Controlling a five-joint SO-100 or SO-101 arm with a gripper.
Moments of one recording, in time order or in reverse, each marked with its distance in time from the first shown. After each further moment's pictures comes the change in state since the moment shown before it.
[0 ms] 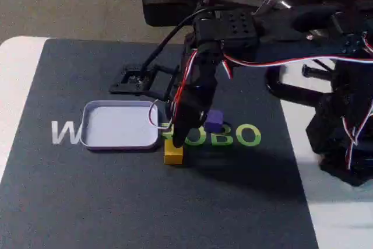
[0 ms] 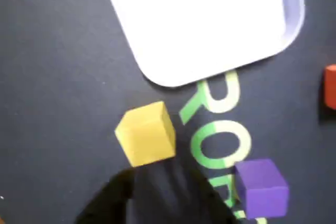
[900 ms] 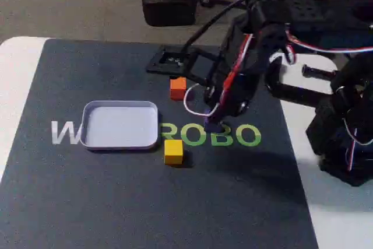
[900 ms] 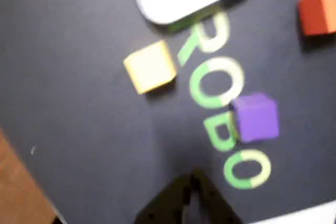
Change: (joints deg) arm -2.8 24.9 19.1 0.8 7.8
